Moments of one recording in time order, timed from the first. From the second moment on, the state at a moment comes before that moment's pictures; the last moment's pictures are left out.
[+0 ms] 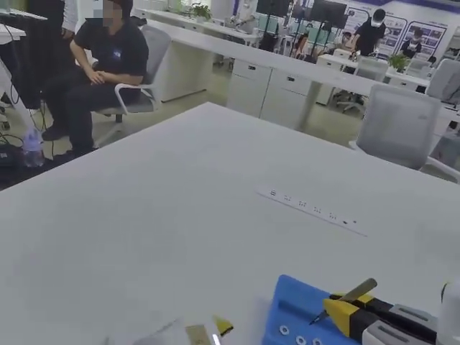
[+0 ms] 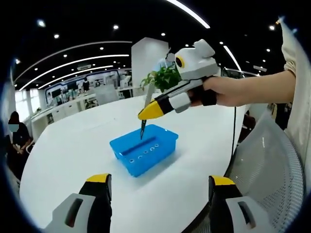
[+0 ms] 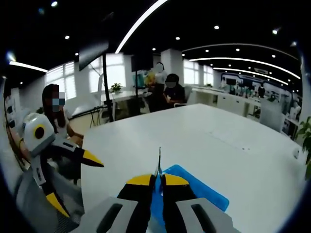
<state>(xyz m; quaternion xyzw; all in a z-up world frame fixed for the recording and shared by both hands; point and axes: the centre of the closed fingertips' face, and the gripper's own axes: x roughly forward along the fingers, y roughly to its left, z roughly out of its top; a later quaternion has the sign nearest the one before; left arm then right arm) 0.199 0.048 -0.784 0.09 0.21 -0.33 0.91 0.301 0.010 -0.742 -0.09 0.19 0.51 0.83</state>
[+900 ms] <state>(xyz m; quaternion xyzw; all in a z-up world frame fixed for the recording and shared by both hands) 0.194 0.045 -0.778 0.03 0.23 -0.35 0.91 0.236 -0.044 -0.757 -0.10 0.20 0.54 0.81</state>
